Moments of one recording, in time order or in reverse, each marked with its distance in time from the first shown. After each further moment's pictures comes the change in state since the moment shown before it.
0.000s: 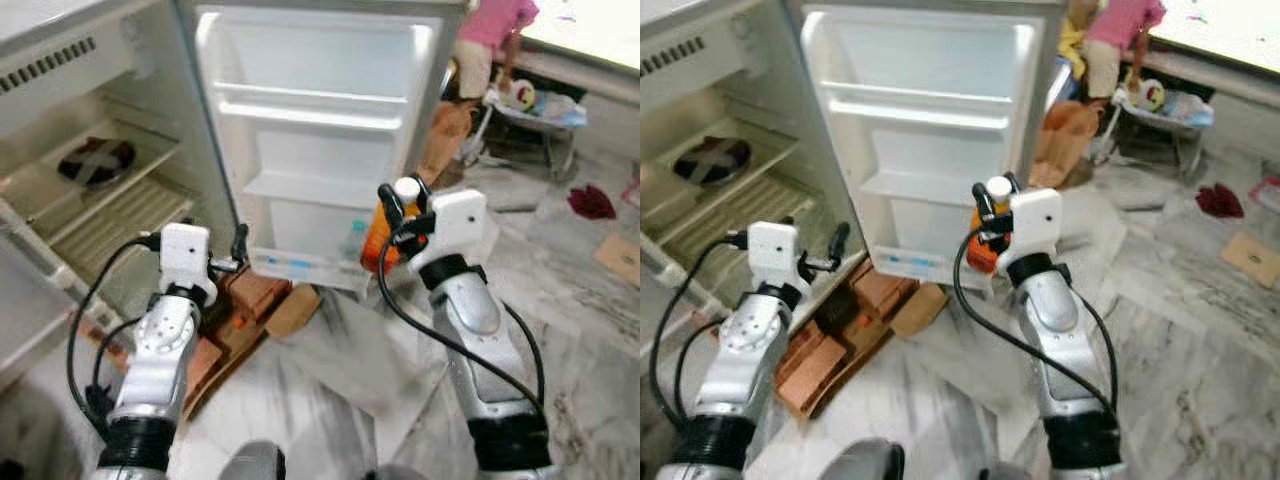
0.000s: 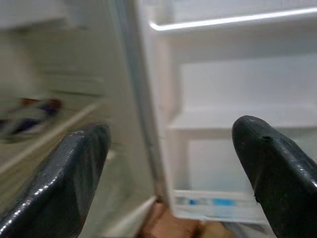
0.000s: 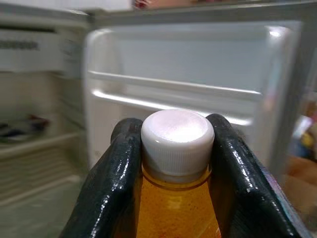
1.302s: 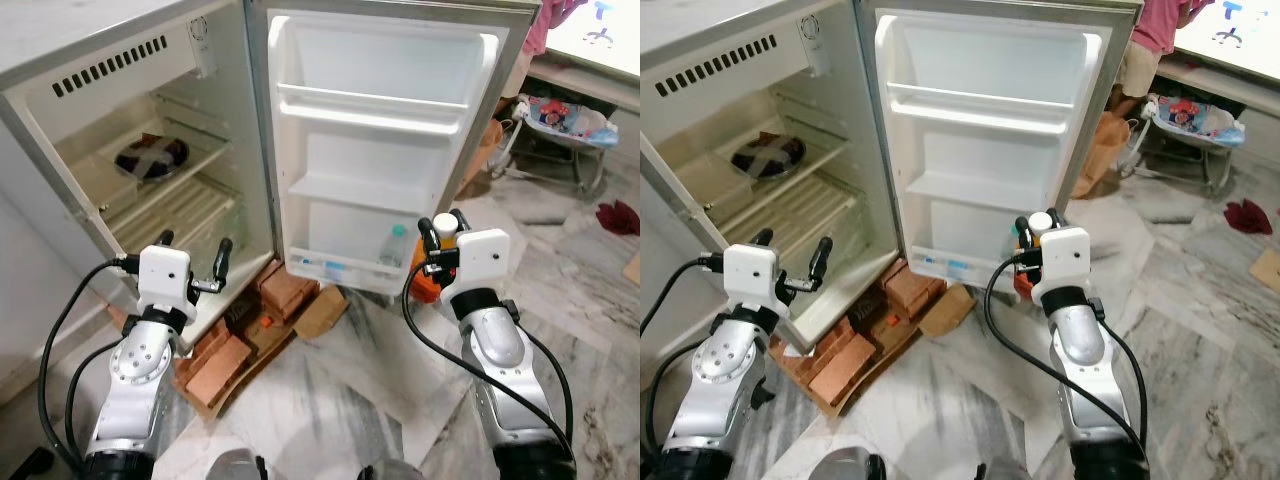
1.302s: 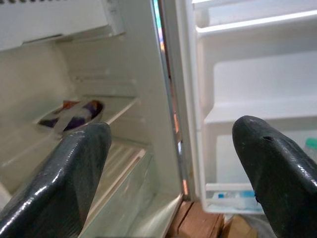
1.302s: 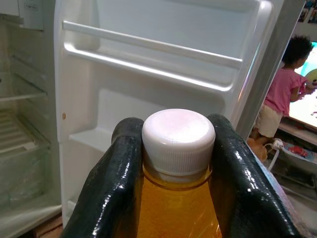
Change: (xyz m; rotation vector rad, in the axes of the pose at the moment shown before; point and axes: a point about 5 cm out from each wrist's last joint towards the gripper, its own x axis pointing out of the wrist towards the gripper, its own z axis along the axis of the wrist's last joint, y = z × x) left arm -0.026 0.006 -0.006 0.046 -0.040 -0.022; right arm -0.036 -0.044 -0.034 -0.156 0.110 -0.181
